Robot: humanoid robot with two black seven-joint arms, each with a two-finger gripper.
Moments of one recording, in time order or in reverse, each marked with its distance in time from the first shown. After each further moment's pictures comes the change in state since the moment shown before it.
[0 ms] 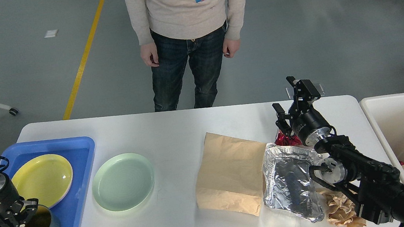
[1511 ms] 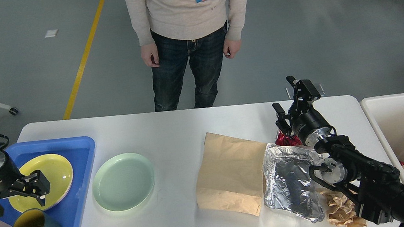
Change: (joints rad) left arm -0.238 -0.048 0.050 -0.150 -0.021 0.000 -0.008; right arm 0.000 0.000 0.000 0.000 0.000 0.000 0.000
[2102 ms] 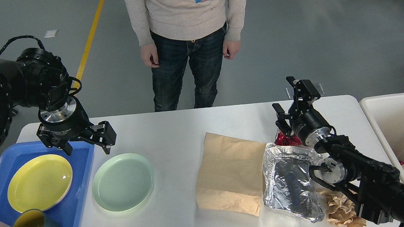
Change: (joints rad) left arm -0.274 -0.307 -0.003 -0.147 -0.114 0.099 -0.001; right arm 0.000 0.000 0.000 0.000 0.000 0.000 0.000
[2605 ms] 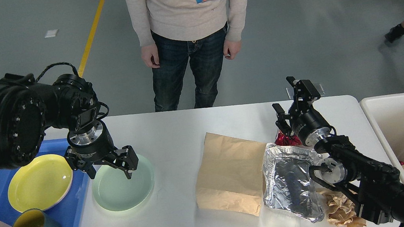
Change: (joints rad) left arm 0.171 -0.047 -0.090 0.040 -0.008 -0.003 0.015; right arm 0.000 0.000 0.000 0.000 0.000 0.000 0.000
